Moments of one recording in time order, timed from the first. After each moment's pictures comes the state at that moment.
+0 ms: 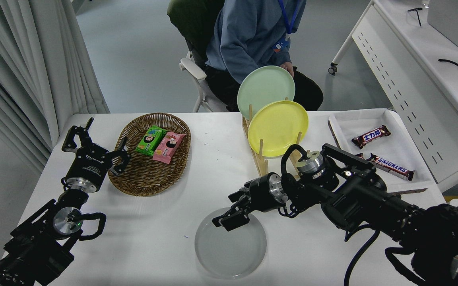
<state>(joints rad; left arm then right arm) -0.50 0.26 -1.08 -0.53 0.17 -0.58 -0.44 1.02 0.00 0.36 0.84 0.66 -0.56 -0.68</state>
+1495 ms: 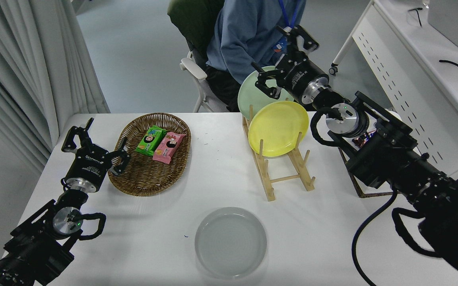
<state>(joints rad) -0.50 0.26 -1.08 -0.53 0.17 -0.58 -0.44 0.98 -0.13 0.79 0.61 -0.02 0.25 0.14</state>
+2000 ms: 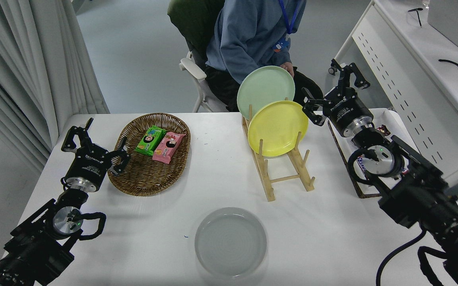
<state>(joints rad) -0.50 0.26 -1.08 -0.53 0.17 -0.58 -0.44 0.76 -0.17 0.92 0.60 -0.14 0.29 0.30</state>
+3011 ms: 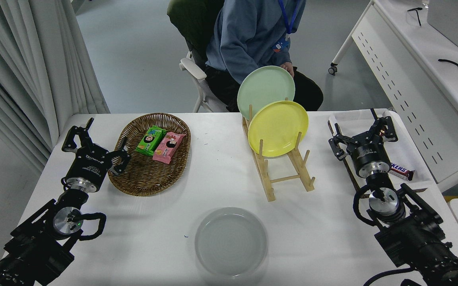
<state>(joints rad) -0.50 0.26 -1.08 -0.53 0.17 -0.58 -0.44 0.62 -0.06 1.24 0.50 -0.17 0.30 0.35</state>
